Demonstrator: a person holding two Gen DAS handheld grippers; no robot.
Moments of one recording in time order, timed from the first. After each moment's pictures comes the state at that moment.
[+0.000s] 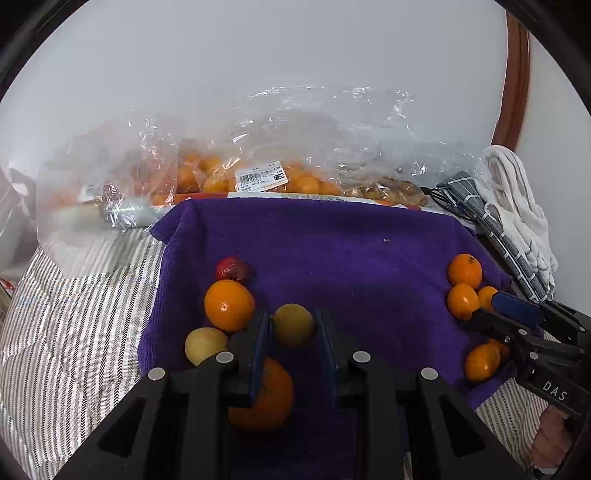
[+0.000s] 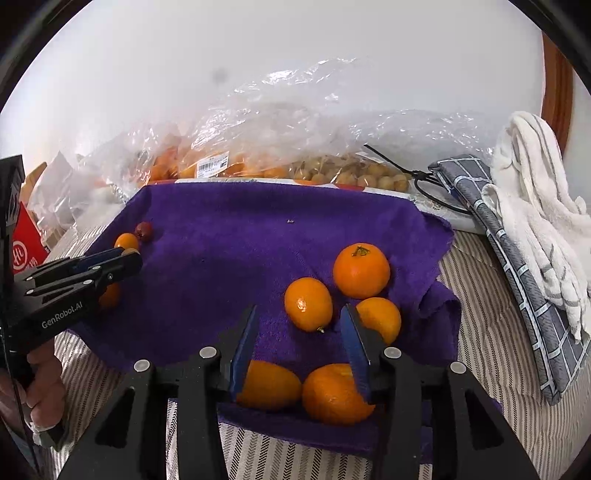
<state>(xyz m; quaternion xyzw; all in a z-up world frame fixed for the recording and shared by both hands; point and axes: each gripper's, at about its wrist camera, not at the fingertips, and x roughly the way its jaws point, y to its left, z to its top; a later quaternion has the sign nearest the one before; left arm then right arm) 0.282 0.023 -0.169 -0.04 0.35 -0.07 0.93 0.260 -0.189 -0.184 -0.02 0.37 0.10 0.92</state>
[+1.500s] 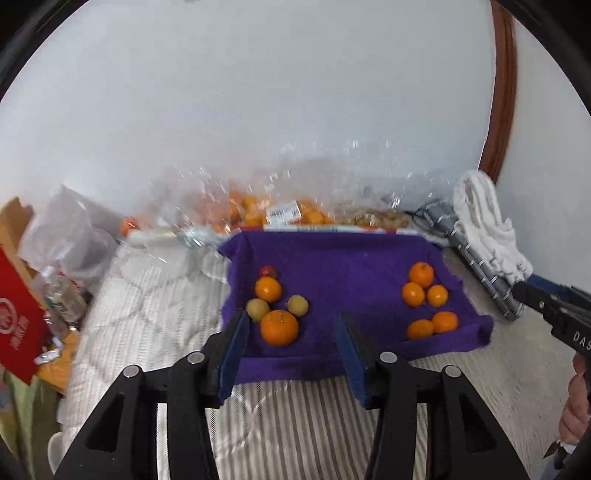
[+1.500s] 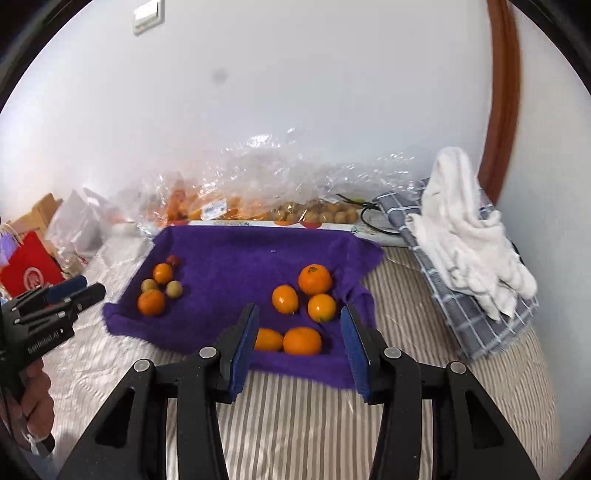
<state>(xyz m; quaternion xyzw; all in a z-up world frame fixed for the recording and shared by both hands) 0.160 0.025 -0.071 -0.02 0.31 -0.02 0.95 0.166 -0.224 -0.080 0.00 0.34 0.07 0.94</state>
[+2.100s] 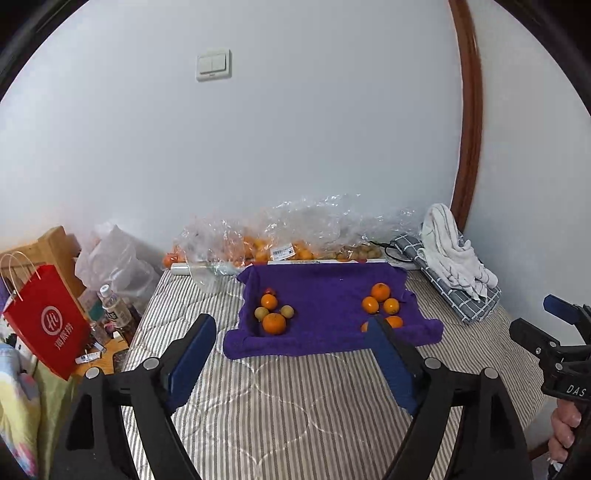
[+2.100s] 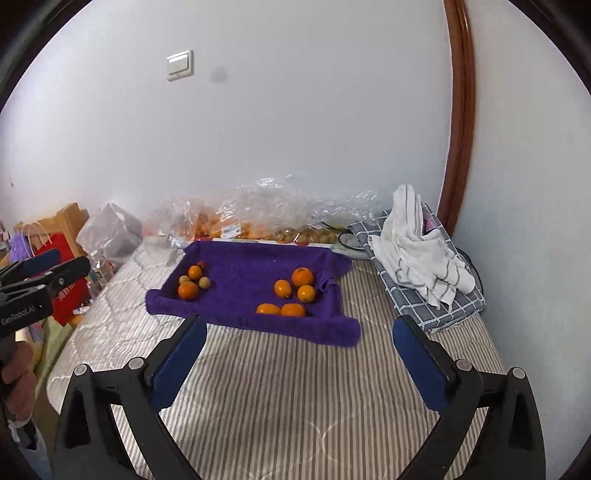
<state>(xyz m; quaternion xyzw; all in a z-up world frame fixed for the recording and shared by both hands) 0.029 -0.022 0.009 0.00 0.25 0.01 0.97 0.025 -0.250 -0.016 -0.01 0.28 0.07 0.96</state>
